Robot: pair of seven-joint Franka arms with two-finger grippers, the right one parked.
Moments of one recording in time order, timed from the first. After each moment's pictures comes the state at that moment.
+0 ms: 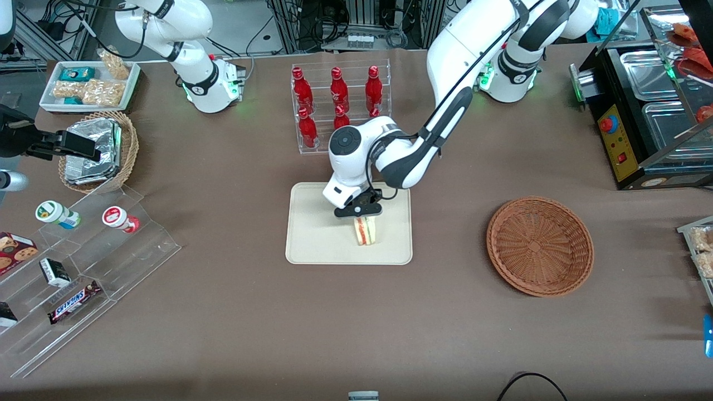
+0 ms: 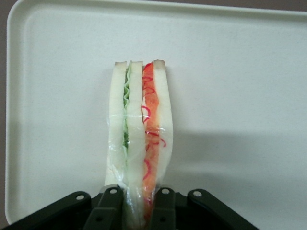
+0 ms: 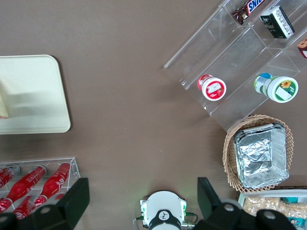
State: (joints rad) arm -0.67 0.75 -0.24 -1.53 0.31 2.23 -1.12
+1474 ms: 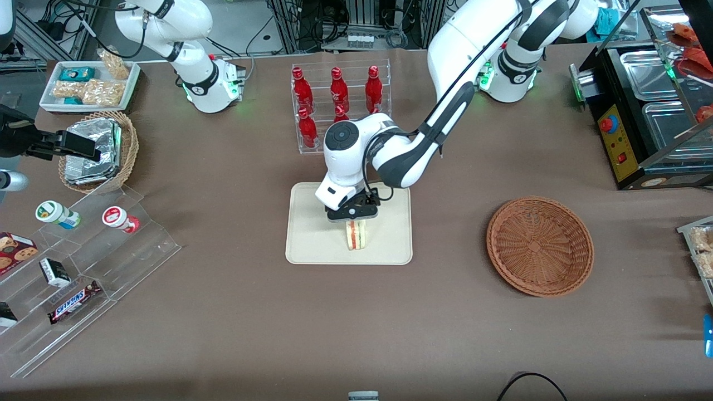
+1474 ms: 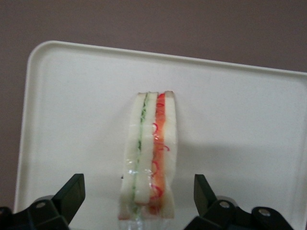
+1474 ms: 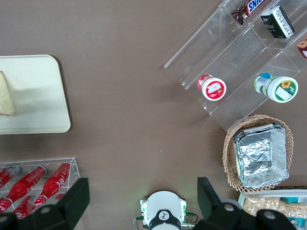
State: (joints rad) arm -0.67 0.71 -0.22 -1.45 0.31 2.17 -1.13
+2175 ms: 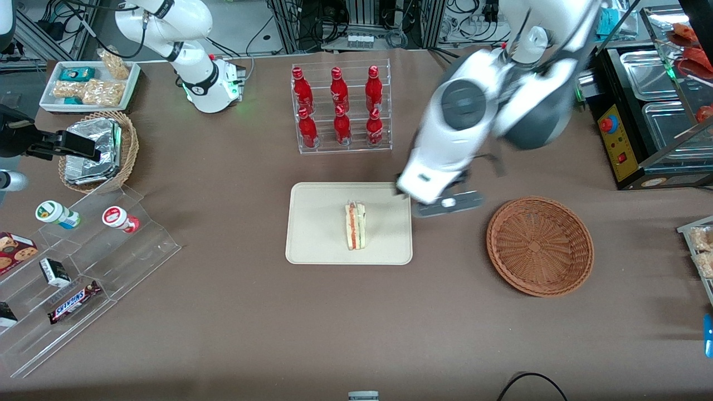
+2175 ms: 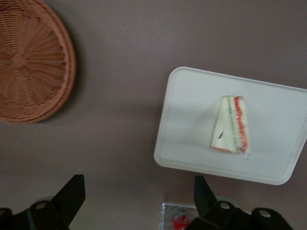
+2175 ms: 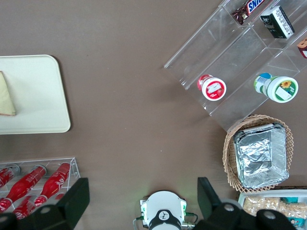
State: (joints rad) arm -0.36 0.30 -0.20 -1.44 0.01 1.61 -0.71
